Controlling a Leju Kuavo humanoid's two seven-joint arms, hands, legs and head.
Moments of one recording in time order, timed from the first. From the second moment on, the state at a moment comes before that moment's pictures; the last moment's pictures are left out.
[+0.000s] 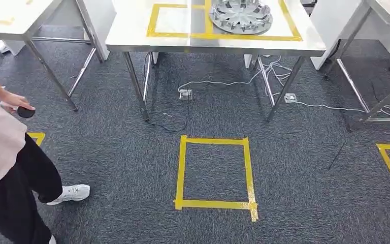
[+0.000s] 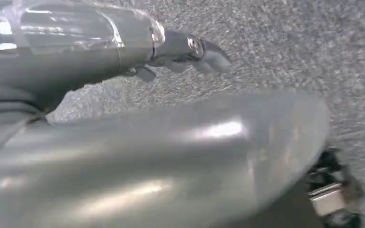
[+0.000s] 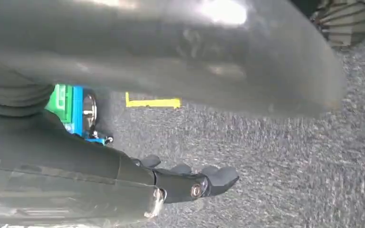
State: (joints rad) left arm -0.13 -0.01 -1.16 -0.22 0.70 0.34 0.06; right arm -0.09 0.01 -0.09 -0.19 0.33 -0.19 0.37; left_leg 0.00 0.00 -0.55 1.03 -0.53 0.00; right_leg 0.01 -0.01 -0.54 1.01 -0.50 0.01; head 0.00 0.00
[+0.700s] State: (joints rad) left arm -0.13 -0.01 -1.16 -0.22 0.69 0.34 0.06; right arm -0.09 0.00 -0.06 -0.19 0.30 -0.20 0.37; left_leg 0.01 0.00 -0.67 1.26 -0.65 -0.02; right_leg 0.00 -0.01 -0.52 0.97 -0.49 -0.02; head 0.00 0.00
